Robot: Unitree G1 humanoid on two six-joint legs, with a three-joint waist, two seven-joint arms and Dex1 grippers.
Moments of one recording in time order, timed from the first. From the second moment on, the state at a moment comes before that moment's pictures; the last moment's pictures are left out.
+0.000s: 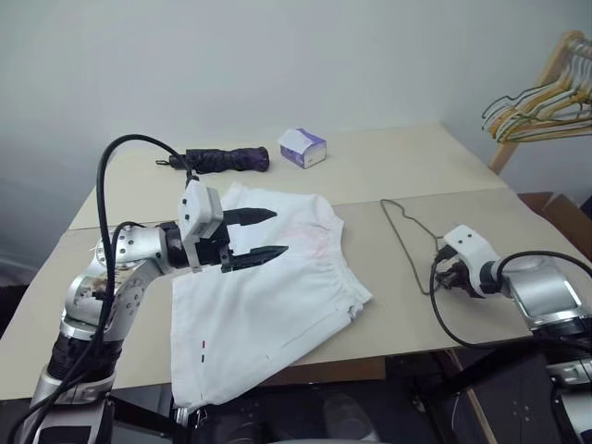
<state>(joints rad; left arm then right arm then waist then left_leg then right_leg) -0.39 0.67 0.01 -0.30 -0.56 0.42 -1.01 -0.47 -0.85 0.16 0.17 0.06 0.91 0.78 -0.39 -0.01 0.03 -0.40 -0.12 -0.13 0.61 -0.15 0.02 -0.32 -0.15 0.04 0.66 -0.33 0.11</state>
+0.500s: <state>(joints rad) -0.38 0.65 0.00 -0.30 -0.55 0.41 -1.03 -0.86 -0.75 0.32 0.71 -0.03 0.86 0.90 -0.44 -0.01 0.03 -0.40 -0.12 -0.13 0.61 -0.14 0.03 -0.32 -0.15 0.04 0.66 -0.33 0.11</state>
